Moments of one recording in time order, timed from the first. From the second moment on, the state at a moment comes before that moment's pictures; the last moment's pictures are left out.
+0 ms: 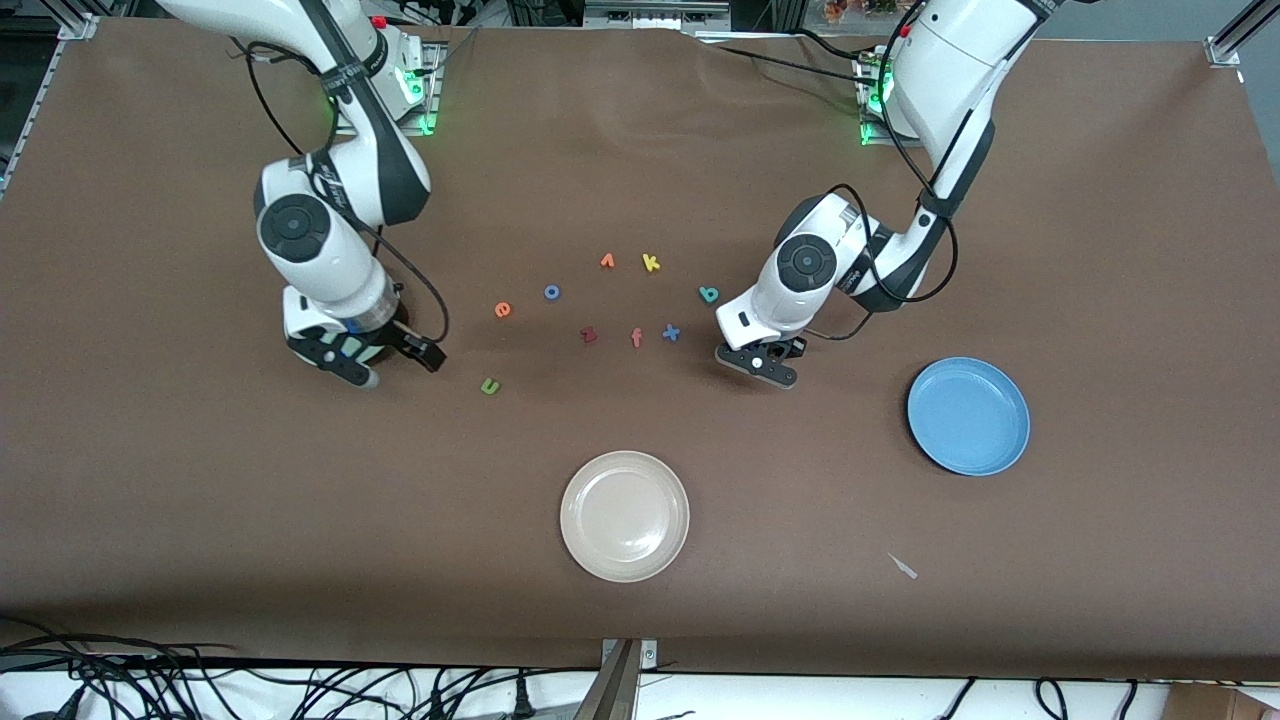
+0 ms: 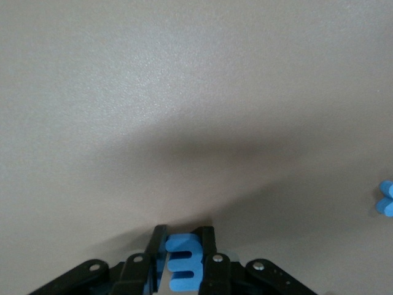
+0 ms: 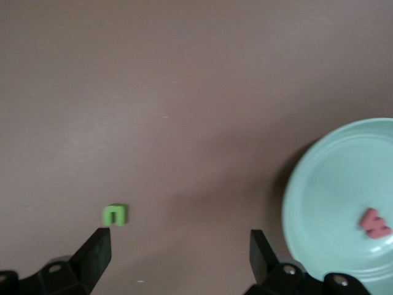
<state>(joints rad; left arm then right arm) -0.34 0.58 -0.21 -1.97 0.12 2.51 -0.25 0.32 0.33 0.02 -2.02 -0.07 2.41 0.86</state>
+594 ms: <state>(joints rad) -0.16 0.46 -0.20 -1.96 0.14 2.35 -0.08 0.38 0.67 0.04 -1.74 -0.07 2.42 1.18</state>
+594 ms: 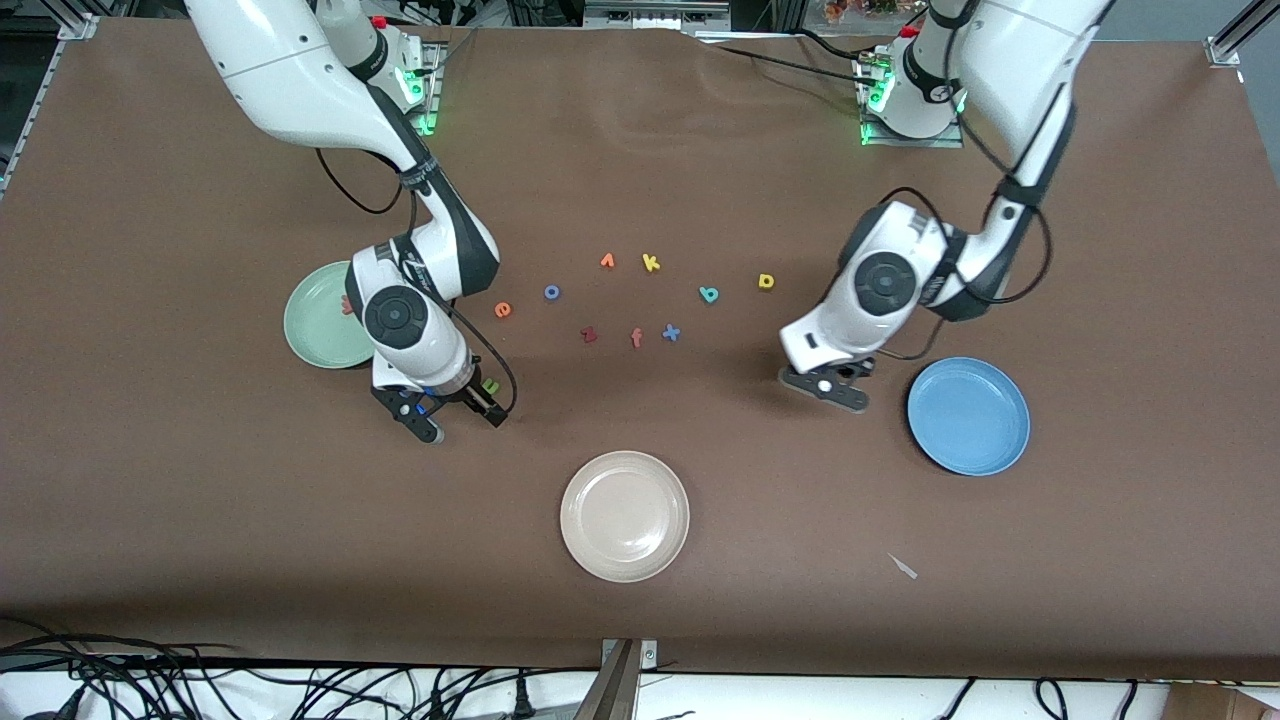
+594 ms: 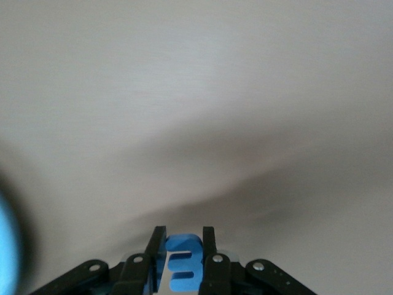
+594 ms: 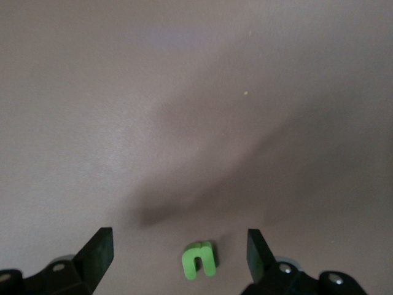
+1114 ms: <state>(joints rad) 0.09 0.47 -0.19 -1.93 0.14 2.35 0.30 0.39 0.69 0.05 -1.74 -0.06 2.41 1.20</state>
